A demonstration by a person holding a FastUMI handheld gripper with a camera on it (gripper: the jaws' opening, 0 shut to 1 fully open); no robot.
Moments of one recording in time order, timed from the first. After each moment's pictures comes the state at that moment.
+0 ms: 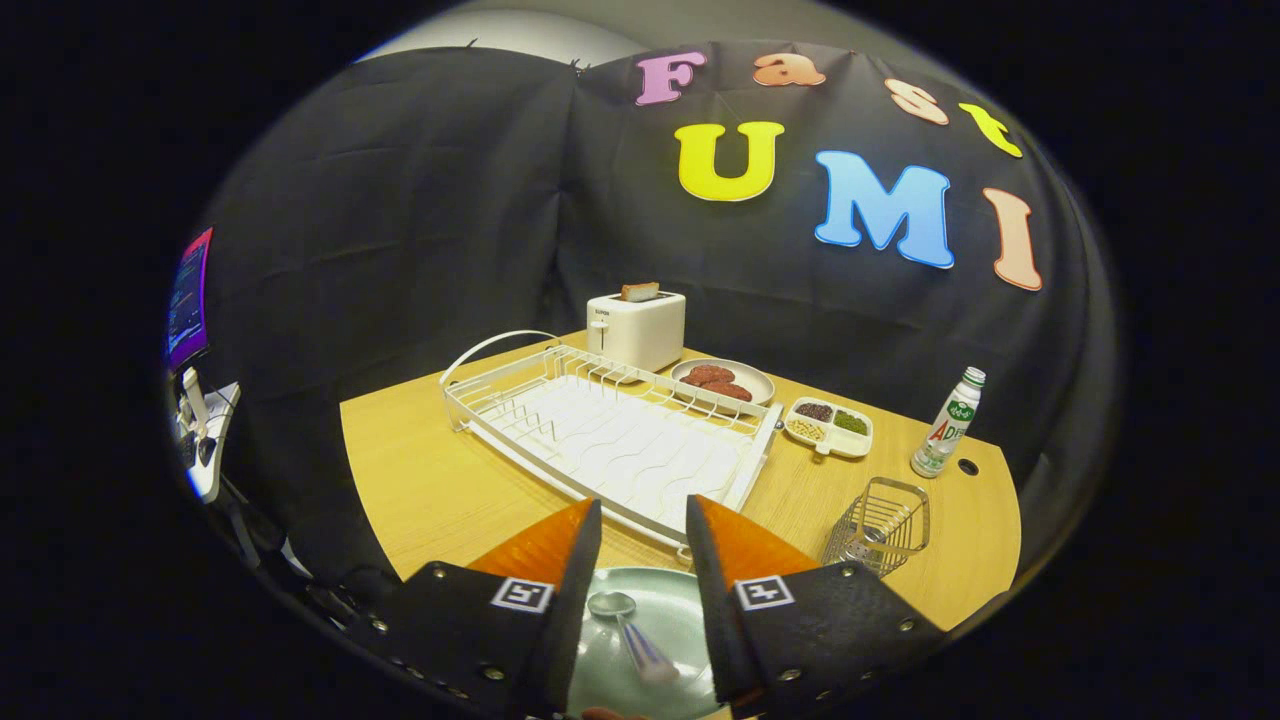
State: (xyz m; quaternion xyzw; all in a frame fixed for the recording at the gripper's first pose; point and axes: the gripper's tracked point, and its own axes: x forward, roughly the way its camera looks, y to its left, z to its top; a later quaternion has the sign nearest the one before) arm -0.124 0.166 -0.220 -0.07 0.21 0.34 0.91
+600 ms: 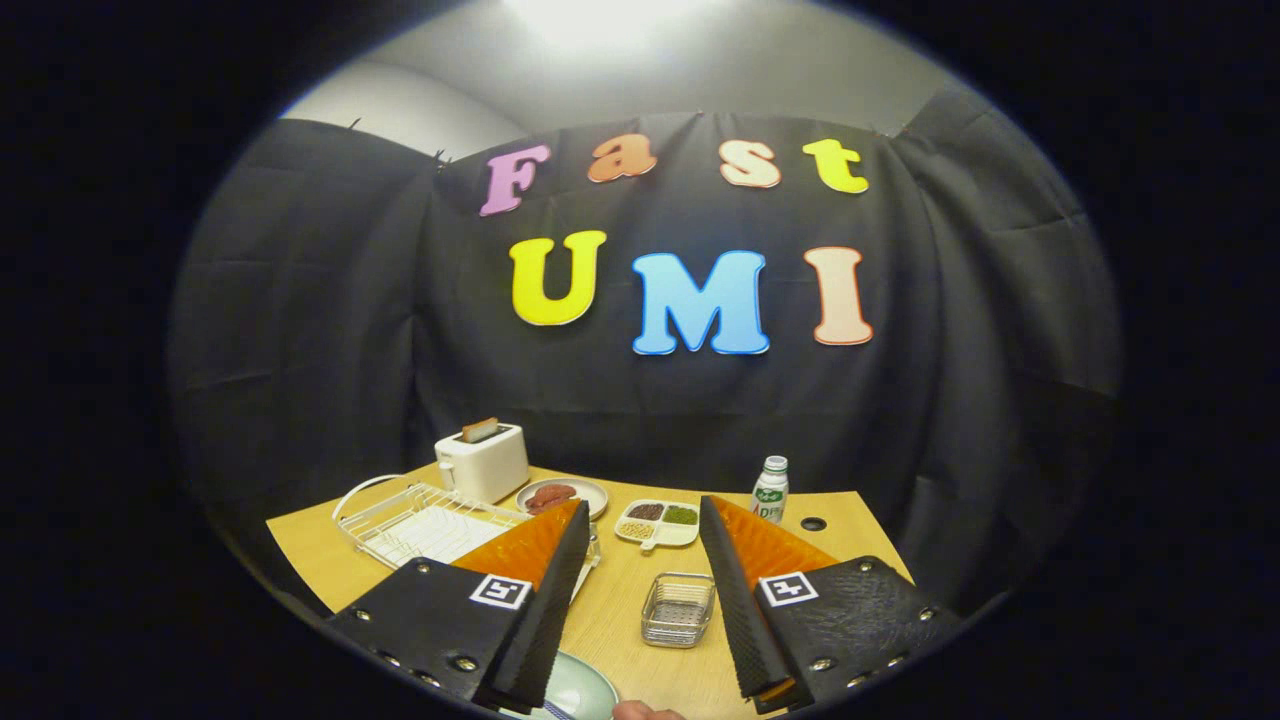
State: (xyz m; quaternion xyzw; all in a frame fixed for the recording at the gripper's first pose) arm -0.050 0.001 -0.078 0.02 0.09 0.14 0.99
